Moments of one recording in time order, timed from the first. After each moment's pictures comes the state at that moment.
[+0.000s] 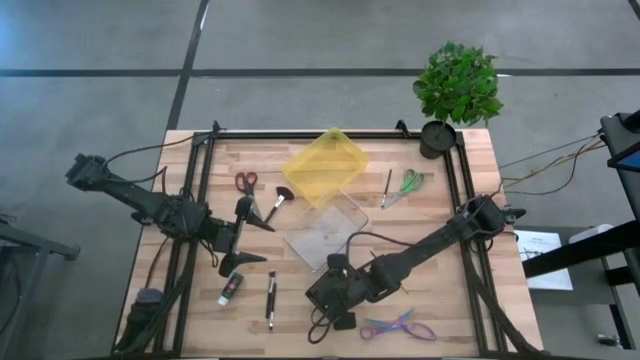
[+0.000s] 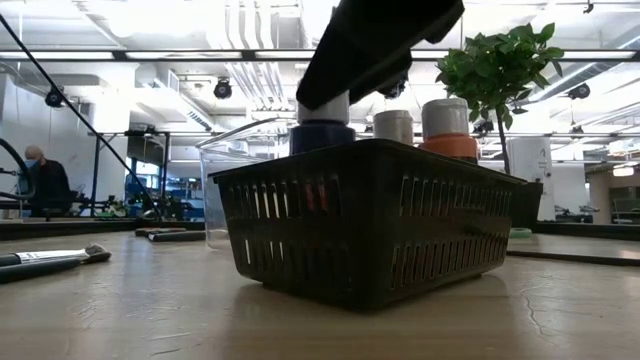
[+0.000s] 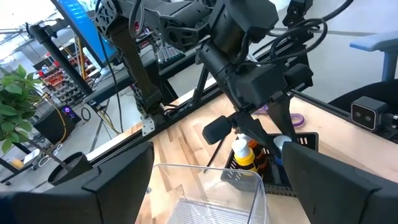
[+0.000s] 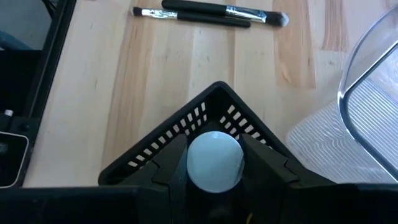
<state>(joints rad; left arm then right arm) -0.41 0.82 0.58 0.05 -0.18 0.44 0.48 2.00 1.51 -0.45 0.23 0.36</state>
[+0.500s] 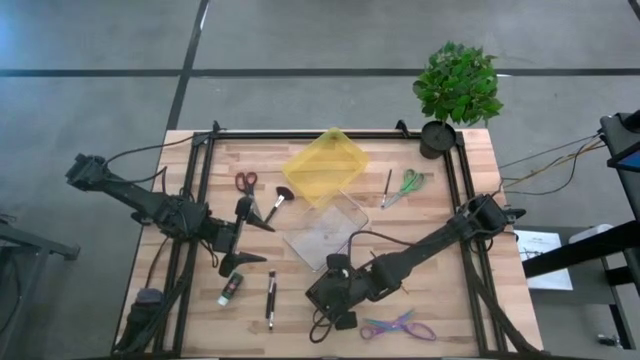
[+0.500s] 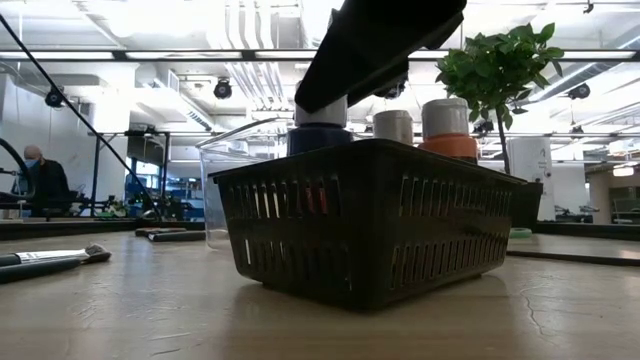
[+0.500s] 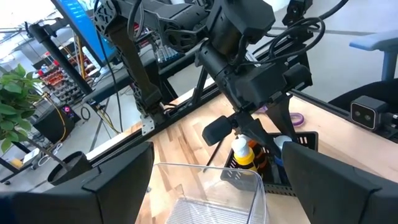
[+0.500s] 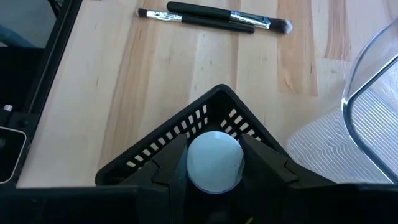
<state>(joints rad) -0.41 0.82 0.57 0.05 -0.18 0.44 0.48 2.00 1.47 -0.40 0.22 0.31</state>
